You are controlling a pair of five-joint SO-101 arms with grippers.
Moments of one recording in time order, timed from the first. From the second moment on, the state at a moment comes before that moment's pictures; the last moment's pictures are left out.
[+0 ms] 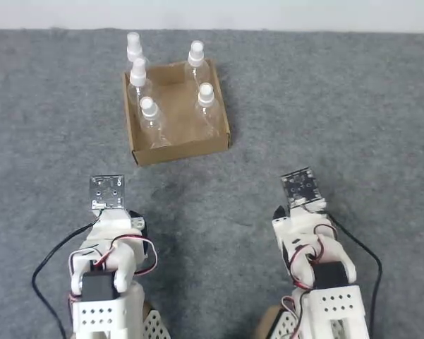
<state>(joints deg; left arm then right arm) -9.2 -103.2 97.3 70.1 4.5 -9.7 -85.8 94.7 45.8 10.1</state>
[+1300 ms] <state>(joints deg) -9.2 -103.2 97.3 70.1 4.5 0.9 -103.0 95.0 53.3 4.4</state>
